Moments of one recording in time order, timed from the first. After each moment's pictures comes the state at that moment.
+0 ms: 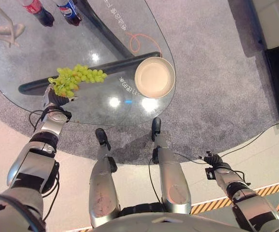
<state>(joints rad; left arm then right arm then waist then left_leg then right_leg) -0.80 0.64 -0.32 1.13 -0.06 0.01 0.40 -0.31 -0.41 0.25 1.12 0.24 0.06 -0.15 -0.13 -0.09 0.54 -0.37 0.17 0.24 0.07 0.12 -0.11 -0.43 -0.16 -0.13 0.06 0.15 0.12</state>
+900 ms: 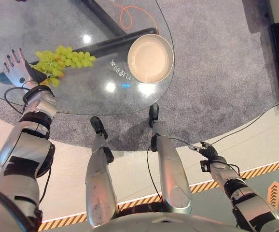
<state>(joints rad) -1.02 0.70 -0.45 1.20 0.24 0.19 0.76 -0.31 -0.42 0.31 1.02 0.34 0.02 -0.17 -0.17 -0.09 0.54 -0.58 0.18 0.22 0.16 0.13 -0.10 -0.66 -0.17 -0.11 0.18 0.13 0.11</state>
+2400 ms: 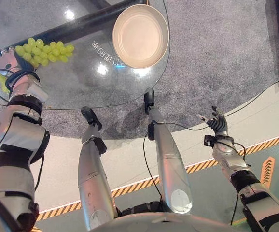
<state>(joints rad) -1.17 0.76 -0.55 1.29 0.29 0.39 0.39 -0.29 -0.54 0.28 0.55 0.41 -0.18 -0.42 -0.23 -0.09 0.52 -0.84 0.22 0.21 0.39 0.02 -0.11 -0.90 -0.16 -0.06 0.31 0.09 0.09</state>
